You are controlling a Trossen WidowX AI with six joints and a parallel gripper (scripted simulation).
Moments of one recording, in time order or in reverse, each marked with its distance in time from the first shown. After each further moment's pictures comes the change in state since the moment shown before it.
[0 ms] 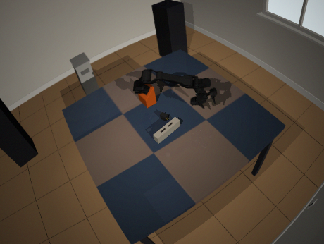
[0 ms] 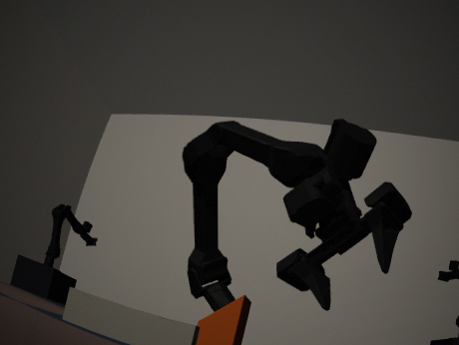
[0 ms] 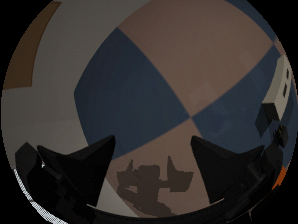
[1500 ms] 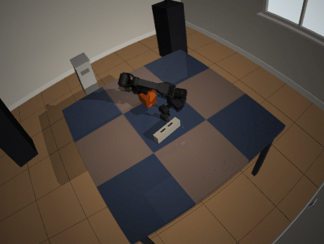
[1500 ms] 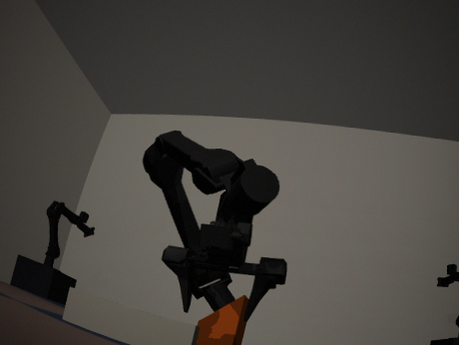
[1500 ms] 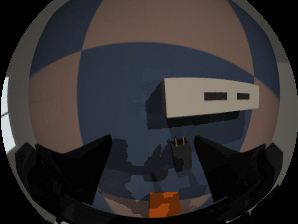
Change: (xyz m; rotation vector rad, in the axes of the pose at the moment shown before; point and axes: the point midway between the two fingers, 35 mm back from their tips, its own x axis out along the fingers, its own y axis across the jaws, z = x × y) arm -0.071 -0.212 0.021 -0.720 0.335 -0.351
